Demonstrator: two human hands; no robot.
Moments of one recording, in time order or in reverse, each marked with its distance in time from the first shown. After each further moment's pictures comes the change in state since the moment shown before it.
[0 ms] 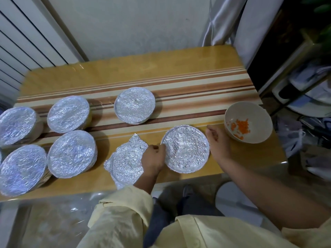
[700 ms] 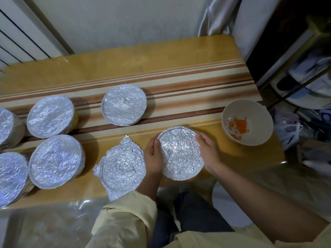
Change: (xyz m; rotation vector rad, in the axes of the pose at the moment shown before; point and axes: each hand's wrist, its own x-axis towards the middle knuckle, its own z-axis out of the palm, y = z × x) left_hand 0.025 -0.004 0.049 -0.638 0.088 0.198; right_hand 0.002 0.012 0.026 0.360 -0.127 0.353
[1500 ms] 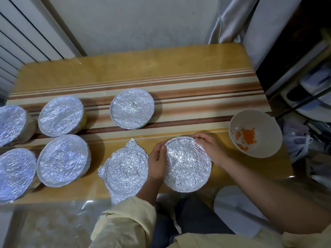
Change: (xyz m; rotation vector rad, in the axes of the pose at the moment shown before) left_hand 0.004 -0.001 -0.005 -0.048 -0.121 0.035; right_hand 0.033 -0.031 -0.008 -0.286 -0.372 -0.127
